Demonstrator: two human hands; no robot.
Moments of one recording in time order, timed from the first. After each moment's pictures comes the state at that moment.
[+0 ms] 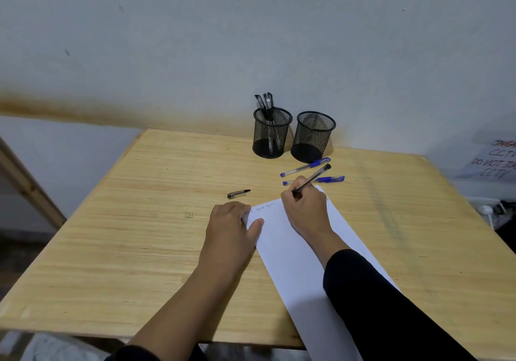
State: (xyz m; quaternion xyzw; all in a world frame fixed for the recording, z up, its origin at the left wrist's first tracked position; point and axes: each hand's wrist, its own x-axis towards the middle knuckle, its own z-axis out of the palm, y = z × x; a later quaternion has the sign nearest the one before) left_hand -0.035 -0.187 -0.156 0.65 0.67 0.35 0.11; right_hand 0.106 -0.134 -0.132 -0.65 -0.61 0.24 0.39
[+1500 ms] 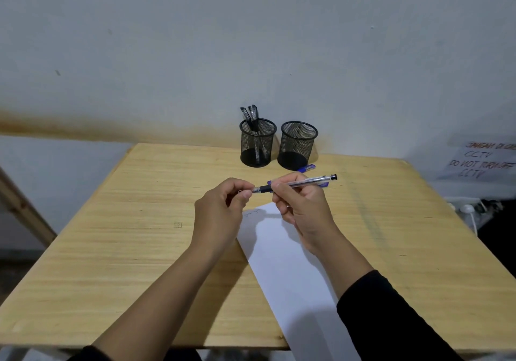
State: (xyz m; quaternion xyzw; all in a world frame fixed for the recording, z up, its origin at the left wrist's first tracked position) left_hand -0.026 -0.192 -0.079 0.57 0.59 0.50 0.29; right_hand 0.114 -0.180 -0.067 -0.43 -0.46 0.55 0.55
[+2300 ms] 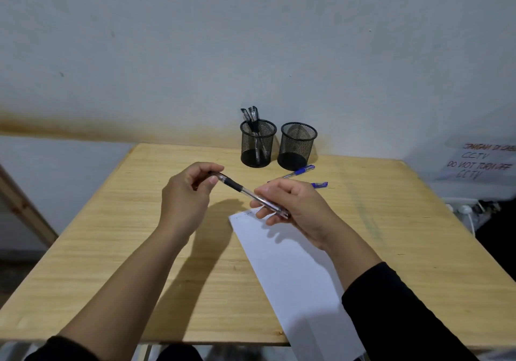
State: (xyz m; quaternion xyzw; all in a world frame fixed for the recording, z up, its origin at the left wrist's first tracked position) left_hand -0.069 -0.182 -0.066 0.53 0.58 0.54 0.30; right_hand 0.120 -0.184 -0.053 -0.43 -0.55 0.59 0.39
